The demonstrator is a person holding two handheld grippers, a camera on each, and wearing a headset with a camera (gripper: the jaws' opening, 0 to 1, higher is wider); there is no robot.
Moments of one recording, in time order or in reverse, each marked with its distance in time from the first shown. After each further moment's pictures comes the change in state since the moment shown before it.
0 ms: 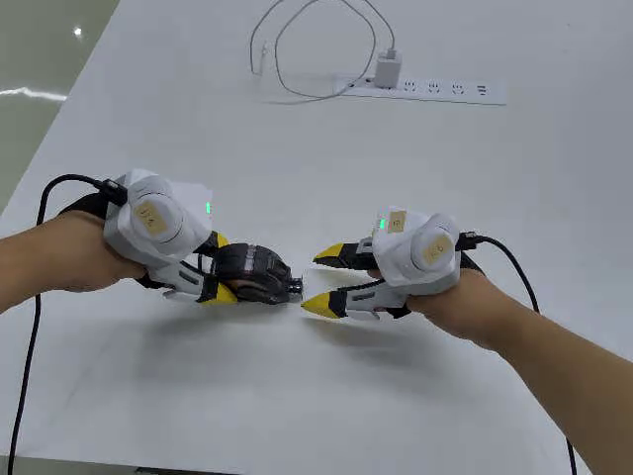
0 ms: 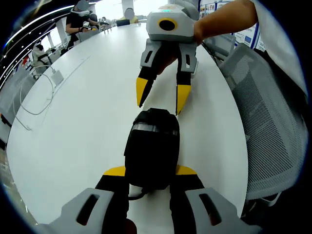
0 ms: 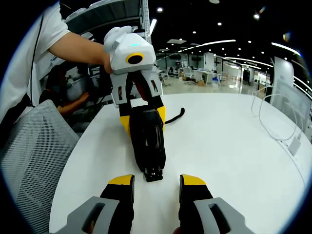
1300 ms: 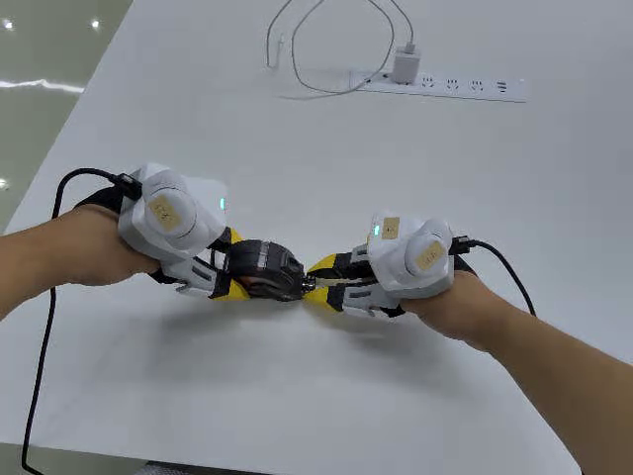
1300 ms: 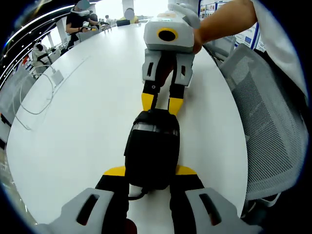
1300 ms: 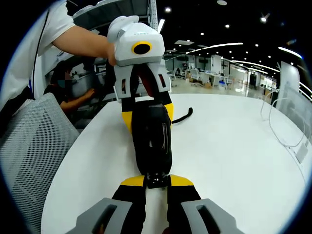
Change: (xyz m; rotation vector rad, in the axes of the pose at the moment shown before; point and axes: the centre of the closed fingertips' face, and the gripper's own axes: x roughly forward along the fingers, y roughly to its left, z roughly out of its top) left arm 0.000 0.000 0.000 -0.002 -0.001 -0.002; right arm 0.020 0.005 -0.002 -0.050 -0.004 0.048
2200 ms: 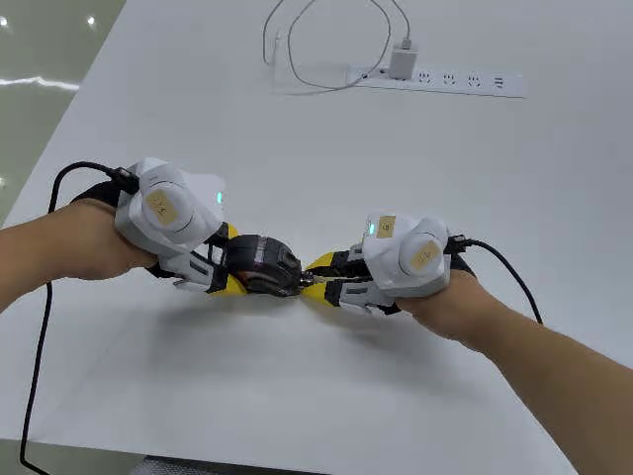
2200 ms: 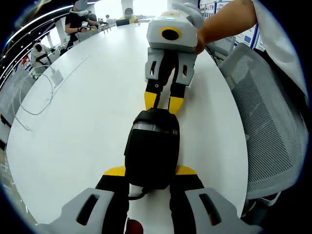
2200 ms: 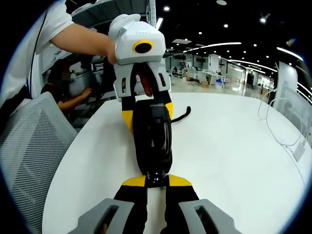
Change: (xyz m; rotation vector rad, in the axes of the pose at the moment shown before) left arm 0.000 0.001 0.000 0.007 0.005 -0.003; right arm -0.002 0.000 -0.001 0.009 0.014 -0.036
